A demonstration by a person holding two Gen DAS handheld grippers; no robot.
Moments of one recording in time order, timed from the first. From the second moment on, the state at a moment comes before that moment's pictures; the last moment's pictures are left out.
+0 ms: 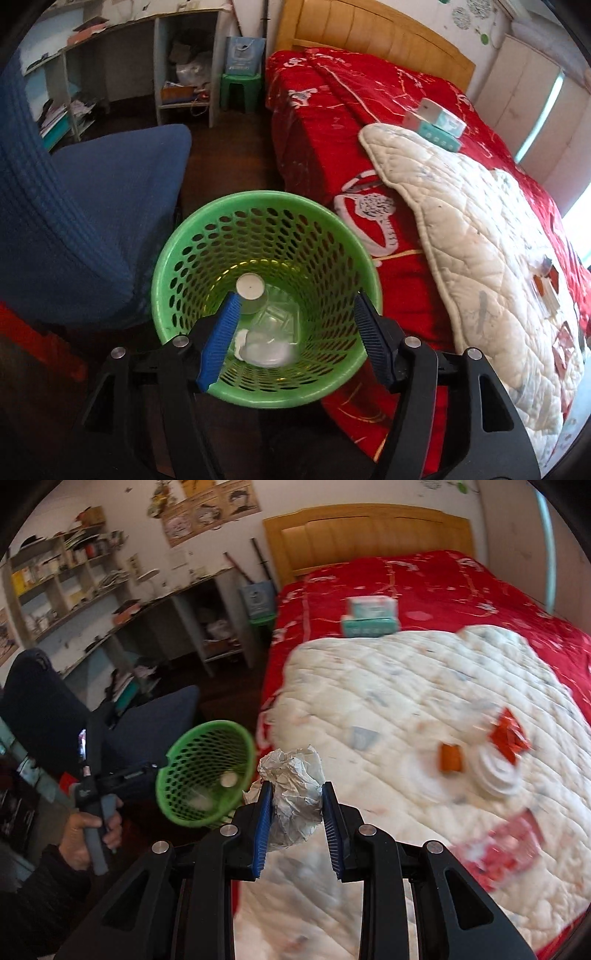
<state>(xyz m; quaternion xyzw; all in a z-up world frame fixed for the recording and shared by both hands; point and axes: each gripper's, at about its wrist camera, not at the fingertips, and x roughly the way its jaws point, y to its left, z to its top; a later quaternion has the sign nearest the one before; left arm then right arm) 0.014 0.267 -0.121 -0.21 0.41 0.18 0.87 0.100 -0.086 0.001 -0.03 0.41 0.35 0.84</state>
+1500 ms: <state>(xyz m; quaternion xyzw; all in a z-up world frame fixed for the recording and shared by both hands) -0.061 0.288 -0.118 -0.25 0.37 0.22 0.87 0.113 0.089 -0.069 0.00 0.47 0.42 0.78</state>
